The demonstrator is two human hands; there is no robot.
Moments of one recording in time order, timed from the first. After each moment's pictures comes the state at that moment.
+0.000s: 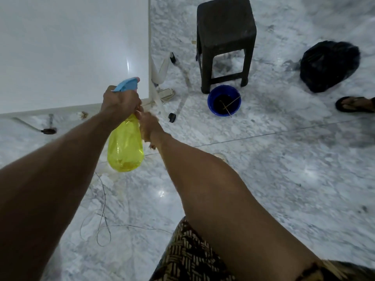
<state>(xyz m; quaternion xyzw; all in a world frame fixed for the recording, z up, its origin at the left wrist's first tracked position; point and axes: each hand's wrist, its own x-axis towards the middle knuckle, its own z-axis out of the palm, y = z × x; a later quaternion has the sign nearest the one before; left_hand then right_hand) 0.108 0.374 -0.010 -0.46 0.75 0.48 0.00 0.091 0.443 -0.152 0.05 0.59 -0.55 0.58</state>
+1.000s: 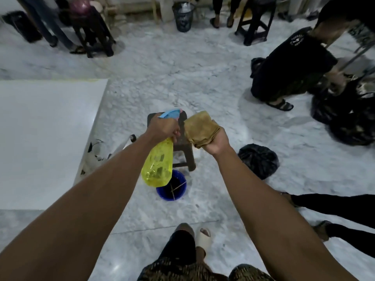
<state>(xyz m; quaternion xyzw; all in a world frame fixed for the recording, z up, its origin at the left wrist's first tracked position) -0.315 0.605 0.094 -0.32 0.72 0.61 0.02 -0.400 0.765 0.017 0.20 0.31 -0.83 0.42</state>
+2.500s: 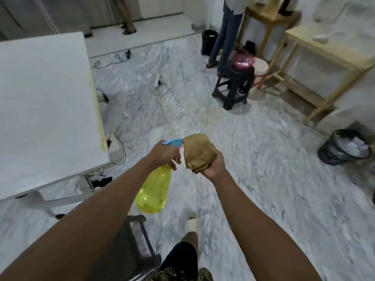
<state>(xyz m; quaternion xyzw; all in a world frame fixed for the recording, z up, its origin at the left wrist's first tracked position) -0.899 0.151 0.091 -0.64 0.47 0.56 -0.24 -1.086 0.148 0.026 -0.02 0.37 -0.48 0.79</state>
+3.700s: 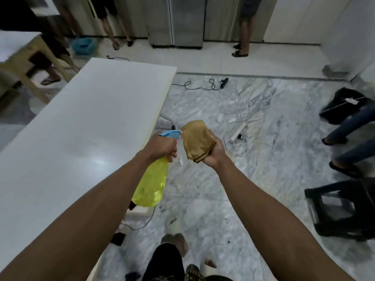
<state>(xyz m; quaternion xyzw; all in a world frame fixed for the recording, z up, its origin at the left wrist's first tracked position) -0.568 -0.505 0.125 -0.76 0.25 0.43 -0.42 -0.697 -0.647 0.035 -0.17 0.31 -0.18 0.92</state>
